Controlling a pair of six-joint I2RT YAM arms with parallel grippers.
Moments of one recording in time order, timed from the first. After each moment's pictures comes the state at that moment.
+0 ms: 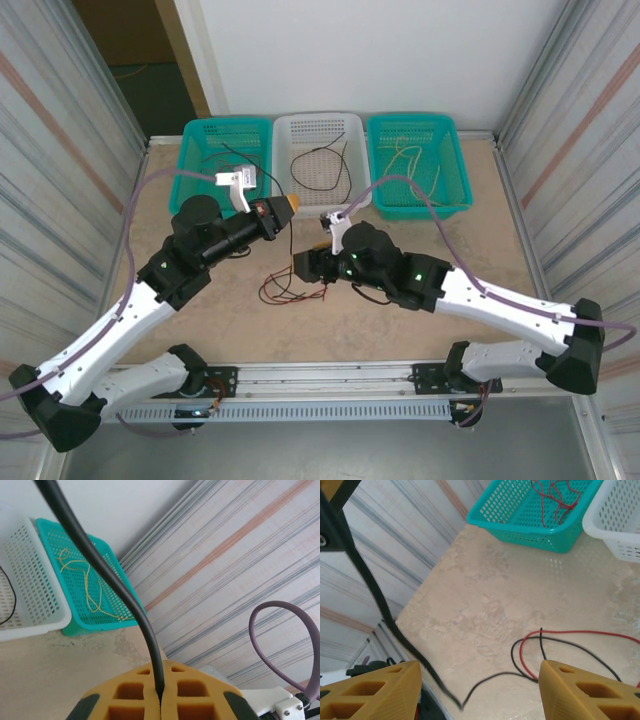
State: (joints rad) left arm -0.70 0.95 1.00 -0.13 0.17 -0.78; right arm 1.10 1.20 1.06 -0.30 0.09 0.64
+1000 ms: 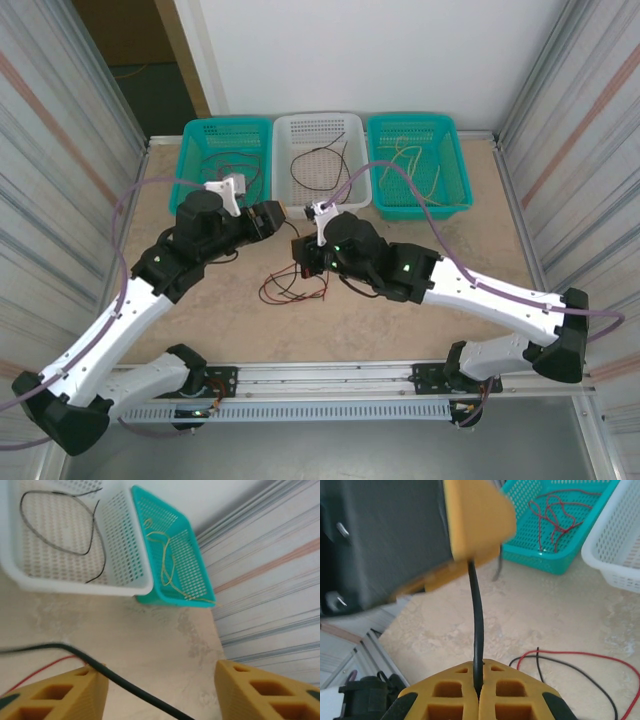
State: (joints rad) left arm -0.59 0.96 1.02 -0.46 0.12 -0.77; right arm 1.14 1.29 1.24 -0.41 0.20 0.59
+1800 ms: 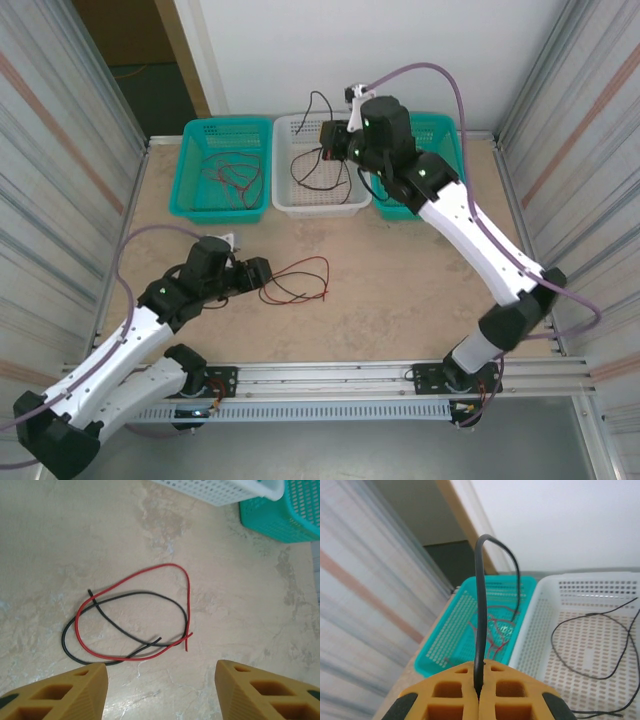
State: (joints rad) left arm -0.59 0.79 0.66 -0.62 0.09 -0.77; right arm 0.66 1.61 1.84 -0.51 0.06 0.48
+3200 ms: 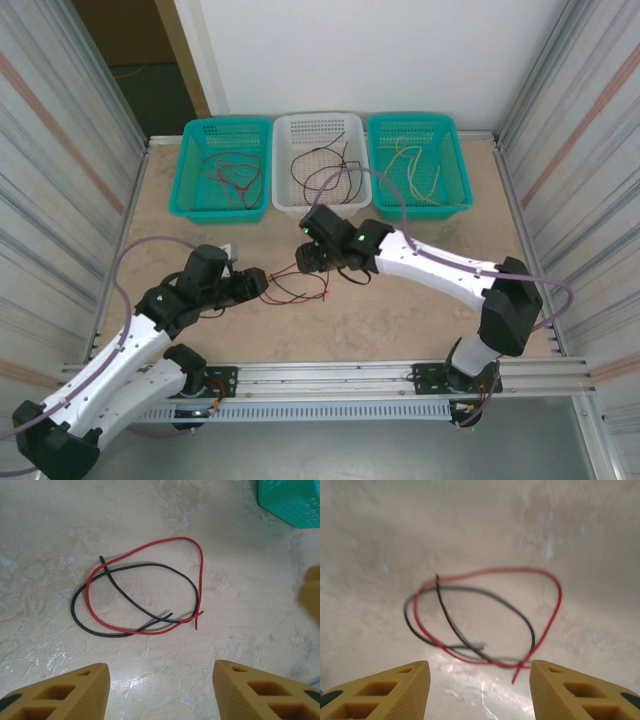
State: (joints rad) left arm -0.57 0.72 0.61 -0.69 0.14 -0.82; right arm 1.00 1.61 1.30 -0.72 0.11 0.65
